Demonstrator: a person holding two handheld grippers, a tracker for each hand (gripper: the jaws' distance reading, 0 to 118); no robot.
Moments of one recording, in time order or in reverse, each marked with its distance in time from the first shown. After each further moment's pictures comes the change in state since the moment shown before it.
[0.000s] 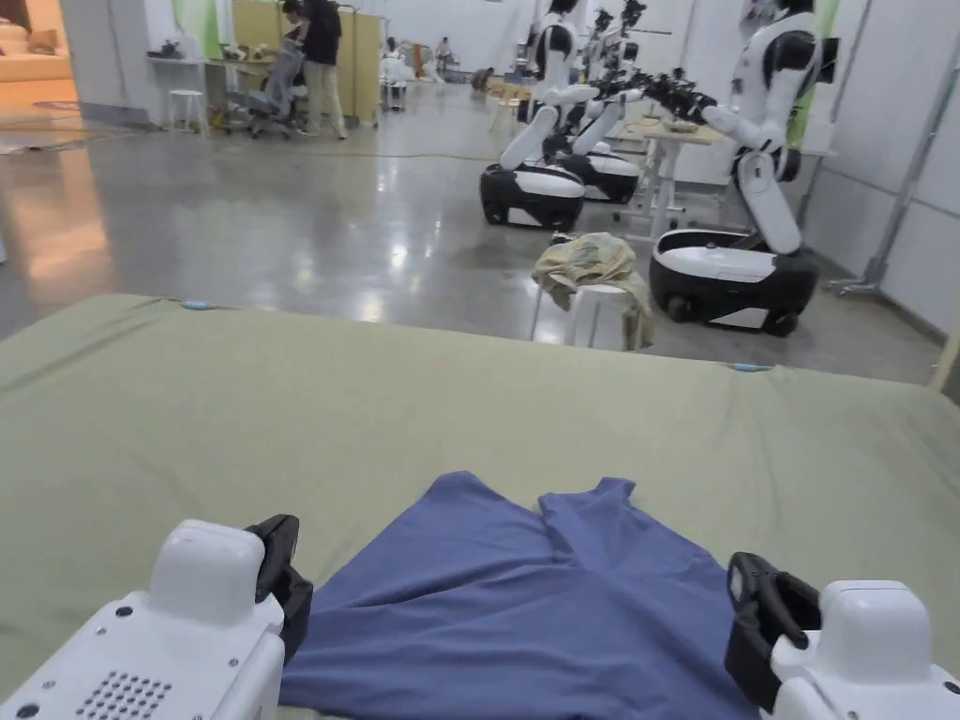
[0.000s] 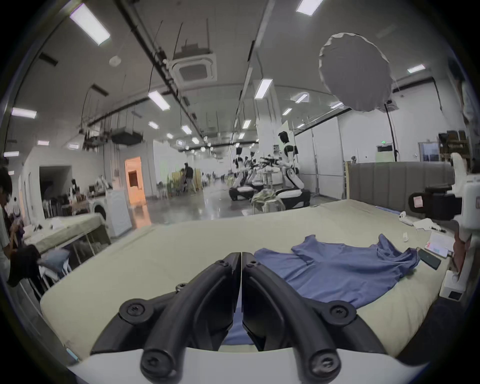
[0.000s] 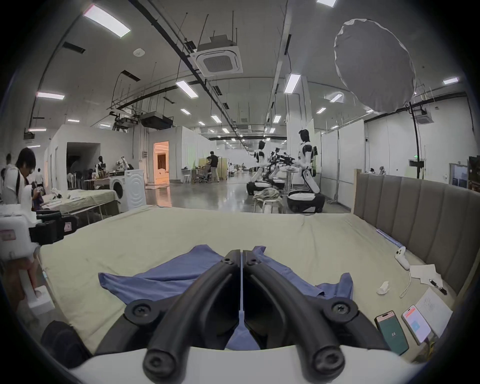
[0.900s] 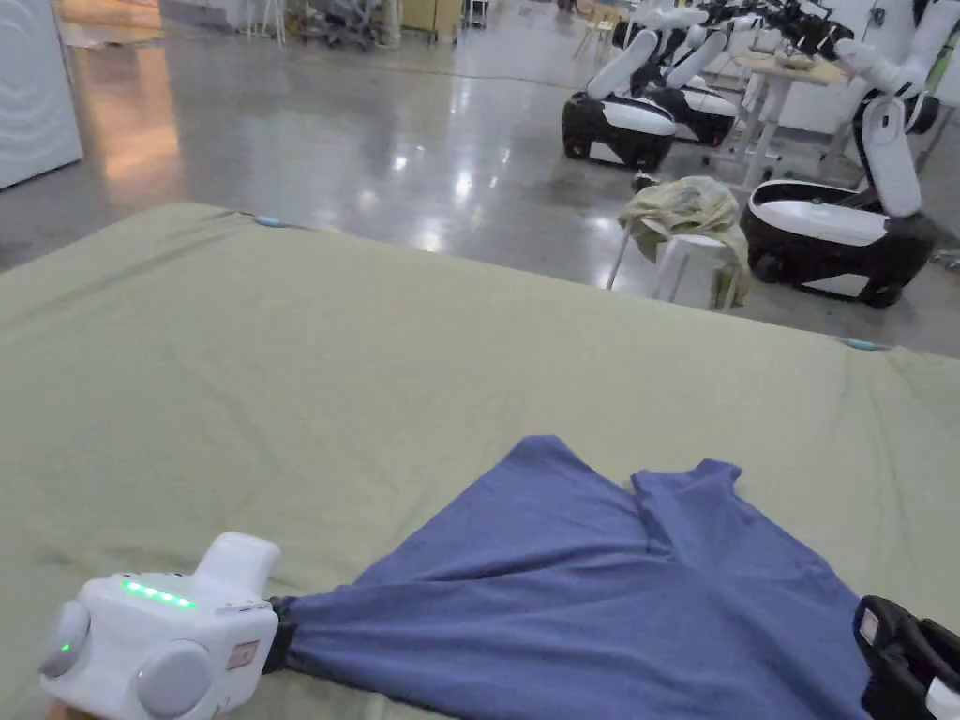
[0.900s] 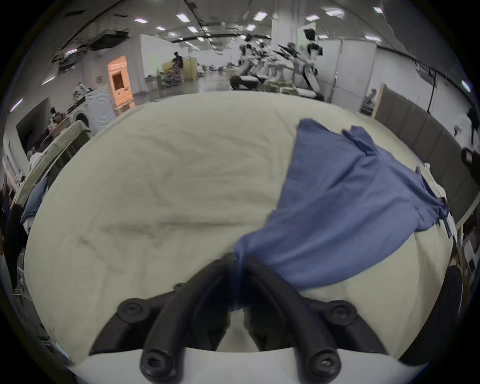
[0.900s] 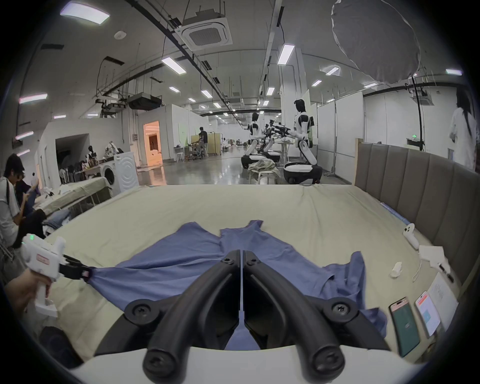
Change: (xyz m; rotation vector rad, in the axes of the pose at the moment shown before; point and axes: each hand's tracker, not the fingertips) left arm -0.132 -0.110 -0.146 -0.674 -0.052 0.057; right arm 0.009 -0.019 -0.079 -0.177 -0.025 -0.048
